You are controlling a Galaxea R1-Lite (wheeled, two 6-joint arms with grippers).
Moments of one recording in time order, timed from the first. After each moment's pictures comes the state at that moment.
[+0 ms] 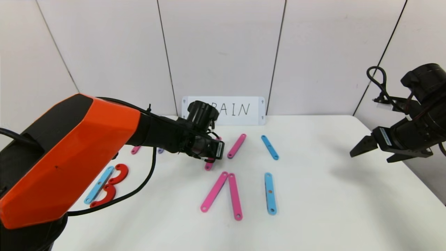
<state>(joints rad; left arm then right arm) -0.55 2.26 -1.60 0.07 0.05 -0.21 -0.08 1.80 -1.48 0.83 0.18 0.04</state>
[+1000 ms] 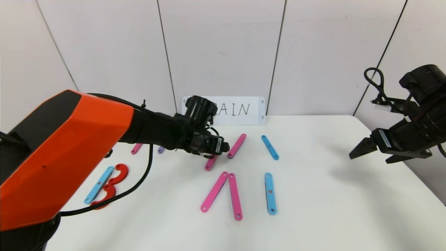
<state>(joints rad) -0.55 2.21 -1.60 0.06 0.06 -0.21 -0.08 1.80 -1.47 0.83 0.18 0.02</state>
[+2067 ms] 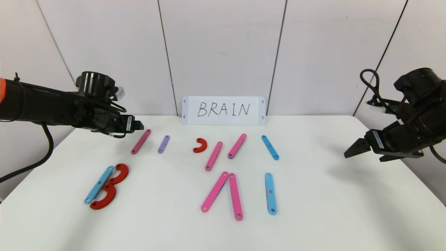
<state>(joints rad) -0.03 1.99 -1.42 0.08 0.07 0.00 -0.07 1.81 -1.41 0.73 0.18 0.02</state>
